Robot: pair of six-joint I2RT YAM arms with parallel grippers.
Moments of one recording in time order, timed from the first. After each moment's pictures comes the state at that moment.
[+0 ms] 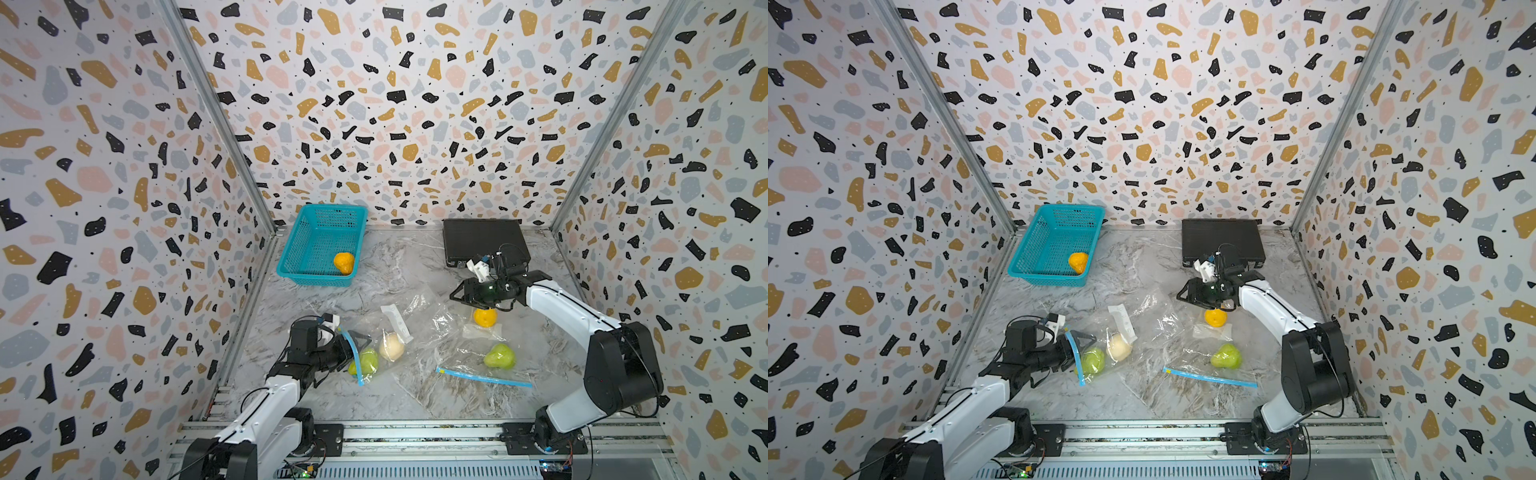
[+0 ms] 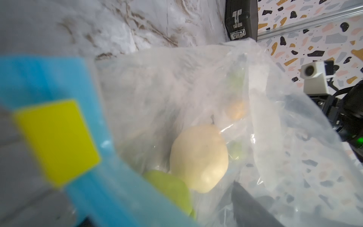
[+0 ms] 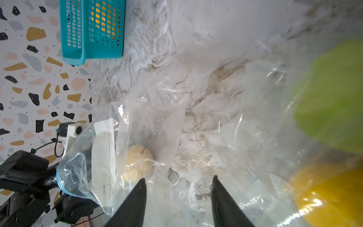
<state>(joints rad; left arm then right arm) -0.10 0.92 0.23 -0.09 0.74 -0.73 0.31 1.55 1.12 -0.56 -0.60 0.41</state>
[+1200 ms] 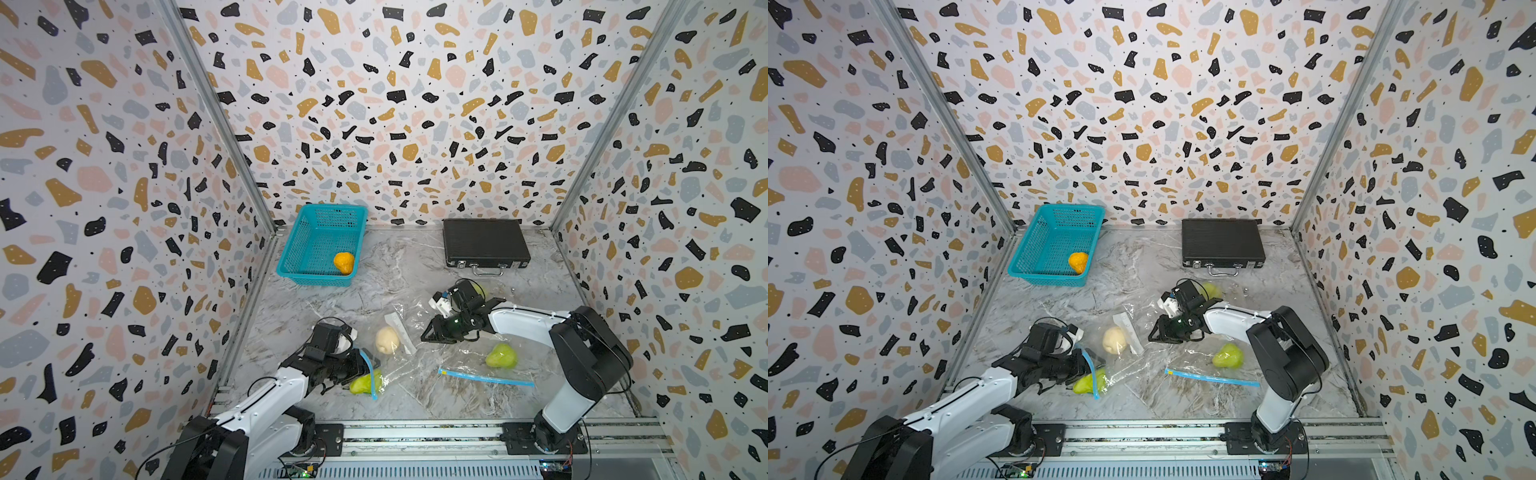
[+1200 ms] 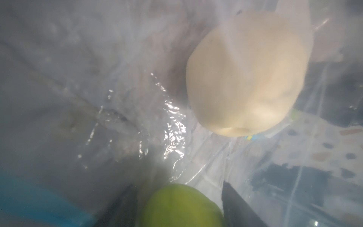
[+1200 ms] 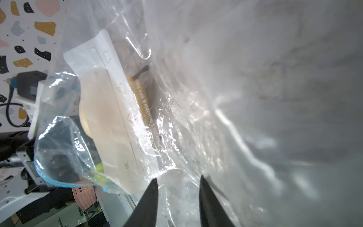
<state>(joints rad) -0.34 1.00 0.28 -0.28 0.61 -0.66 0.62 1.70 0.91 -0.26 -0.65 0.55</state>
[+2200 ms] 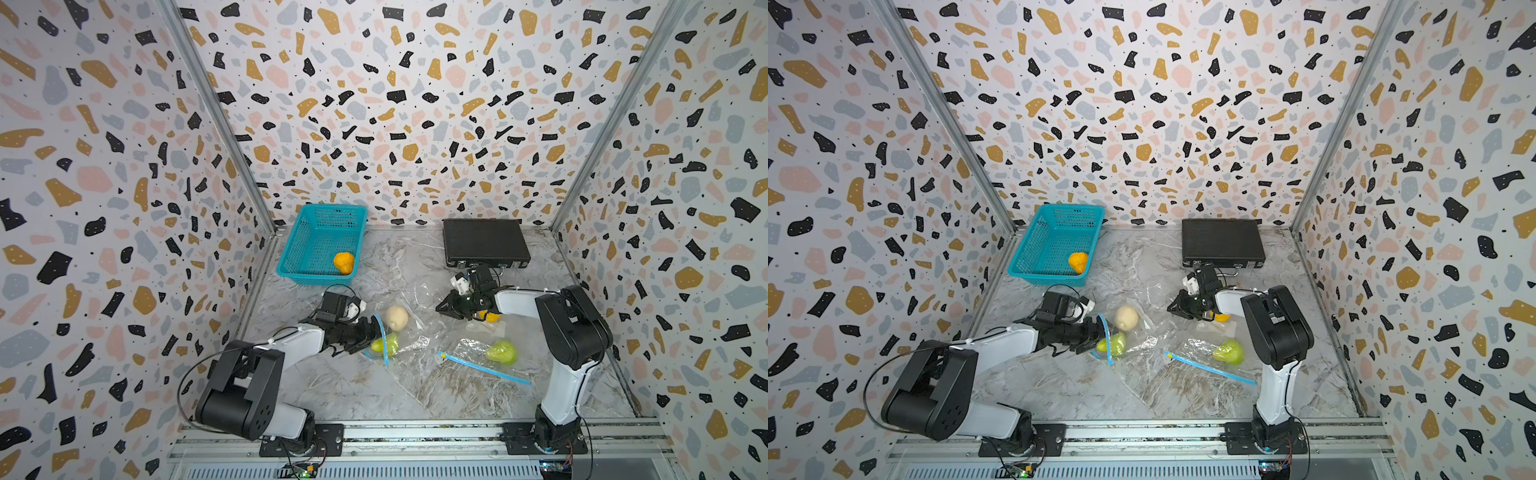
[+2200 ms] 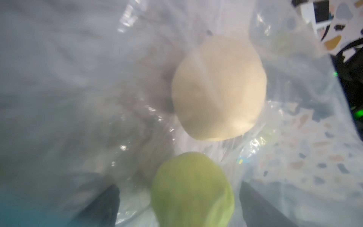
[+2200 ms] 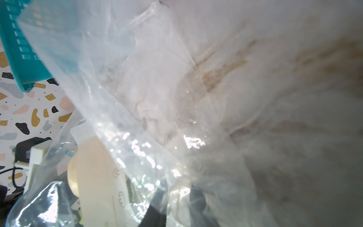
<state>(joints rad) -0.23 1.40 0.57 -0.19 0.68 -0.58 0.38 1.89 1.01 -0.09 -0.64 0.65</state>
